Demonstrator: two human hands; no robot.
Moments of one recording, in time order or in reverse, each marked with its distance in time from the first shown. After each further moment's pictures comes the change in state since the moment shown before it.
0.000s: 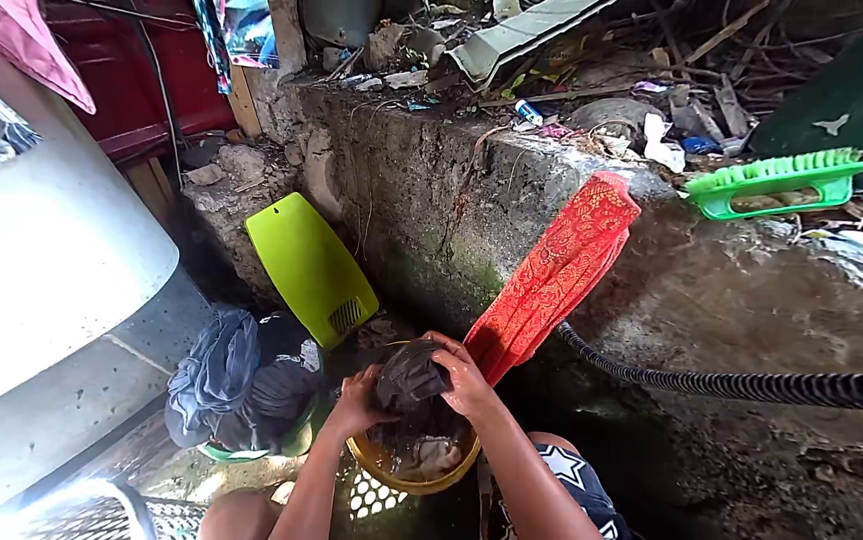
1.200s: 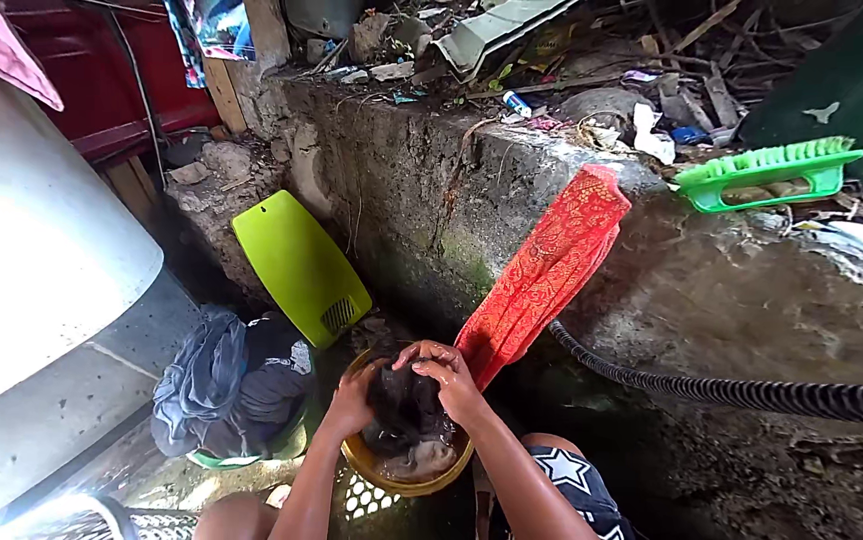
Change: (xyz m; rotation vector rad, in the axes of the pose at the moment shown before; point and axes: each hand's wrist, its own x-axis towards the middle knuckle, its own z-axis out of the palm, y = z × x) left_hand 0.017 -0.001 0.007 0.088 0.003 -0.050; right_hand 0.001 0.020 -0.018 -0.174 -0.080 -0.244
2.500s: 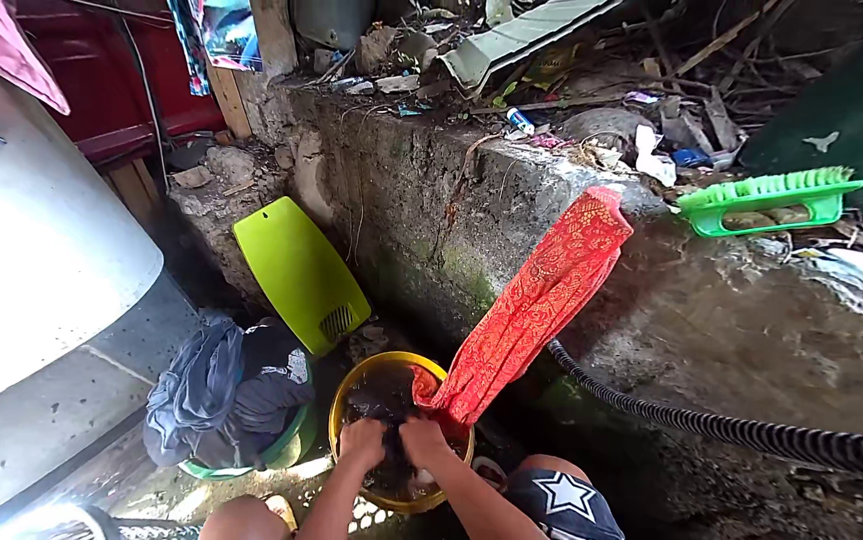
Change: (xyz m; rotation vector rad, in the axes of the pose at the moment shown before) left_hand 0.008 -0.006 0.067 0.434 -0.374 -0.353; right_hand -0.036 0.080 0.012 -1.381 -0.730 1.049
